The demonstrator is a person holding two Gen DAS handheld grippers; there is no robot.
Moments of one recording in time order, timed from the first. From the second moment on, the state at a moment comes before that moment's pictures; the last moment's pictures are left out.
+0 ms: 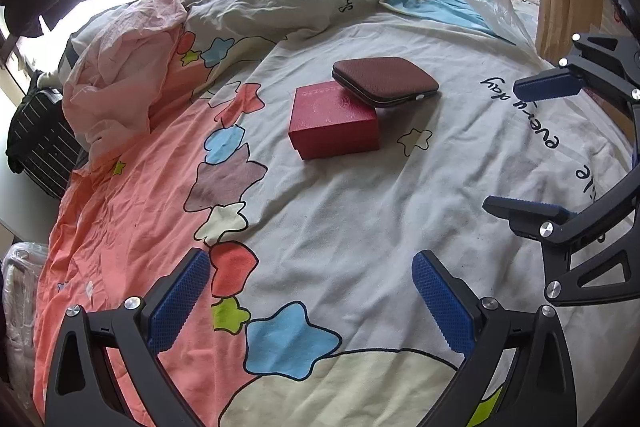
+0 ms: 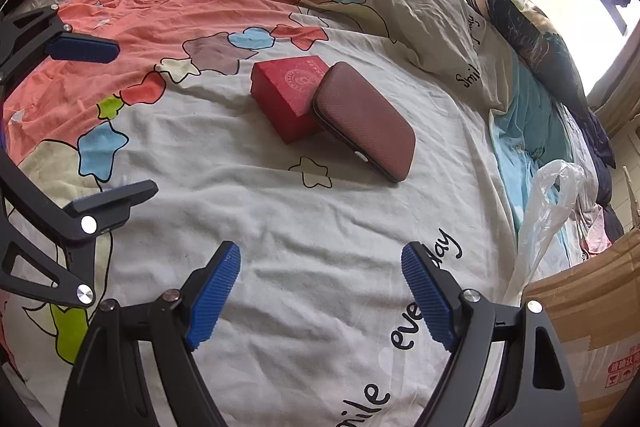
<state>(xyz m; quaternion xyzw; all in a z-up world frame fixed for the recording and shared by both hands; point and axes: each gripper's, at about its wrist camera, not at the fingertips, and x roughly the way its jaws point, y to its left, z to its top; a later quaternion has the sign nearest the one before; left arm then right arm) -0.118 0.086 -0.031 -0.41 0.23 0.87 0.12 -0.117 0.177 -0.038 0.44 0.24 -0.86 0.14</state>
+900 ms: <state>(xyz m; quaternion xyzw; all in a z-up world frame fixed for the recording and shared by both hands) -0.158 0.104 -0.038 -0.42 0.23 0.87 0.13 -0.150 0.178 -0.046 0.38 0.30 -0.86 0.15</state>
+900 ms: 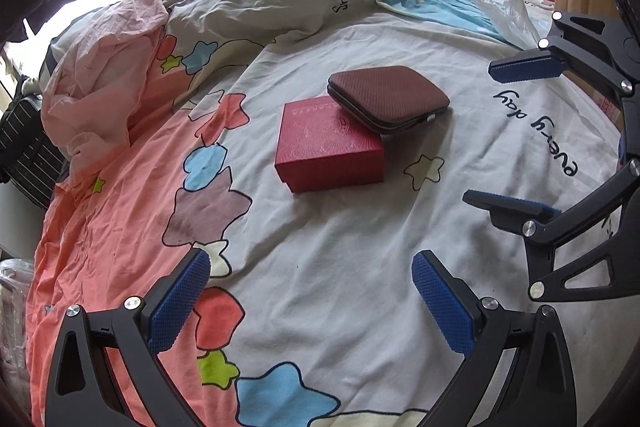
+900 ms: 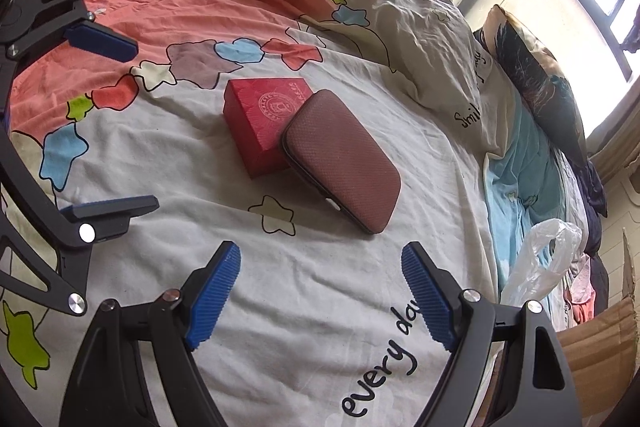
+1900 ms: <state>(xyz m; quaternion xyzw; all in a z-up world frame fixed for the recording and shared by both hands) -0.186 0.110 -0.046 -0.41 0.21 0.87 0.19 -0.188 0.173 -0.061 0.36 0.32 -0.85 0.21</state>
